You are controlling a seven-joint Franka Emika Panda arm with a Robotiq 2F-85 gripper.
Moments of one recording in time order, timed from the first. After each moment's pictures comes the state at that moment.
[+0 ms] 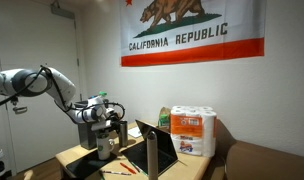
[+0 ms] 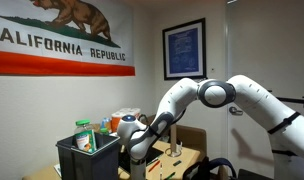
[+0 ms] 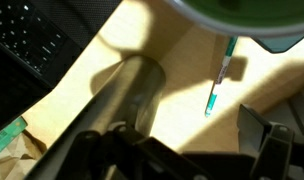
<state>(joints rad) 0.38 0.80 -0.04 -1.58 -0.27 2.76 -0.14</state>
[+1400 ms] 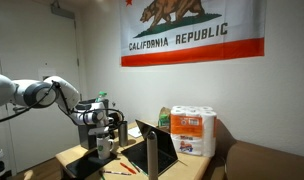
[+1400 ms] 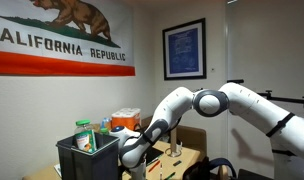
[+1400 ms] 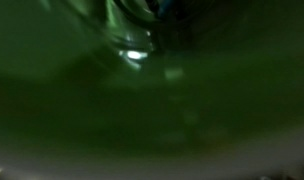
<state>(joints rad) 0.33 0.95 0.09 -1.40 -0.27 2.43 -0.17</state>
